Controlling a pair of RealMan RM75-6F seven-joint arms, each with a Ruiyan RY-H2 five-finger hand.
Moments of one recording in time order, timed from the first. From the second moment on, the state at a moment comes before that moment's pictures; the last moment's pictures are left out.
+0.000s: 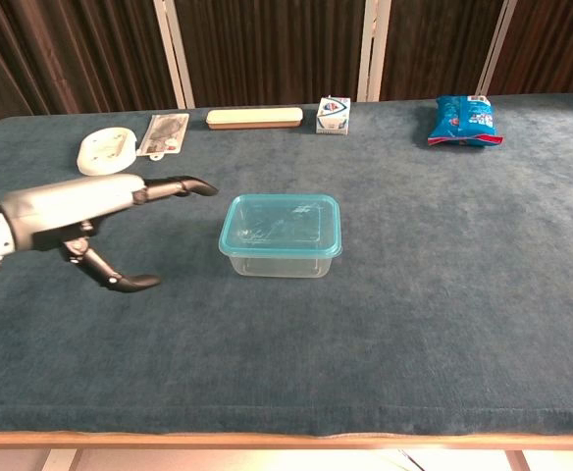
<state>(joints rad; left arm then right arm) -0.65 -1.42 -0.10 -1.51 1.58 0.87 -0.12 0.10 -1.12 0.04 -1.62 -1.50 1.42 -0.11</state>
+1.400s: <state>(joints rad) -0.94 -1.71 -0.24 -1.29 1.06 0.69 0.26 0.08 -1.07 0.03 -1.63 -1.51 1.43 -0.02</state>
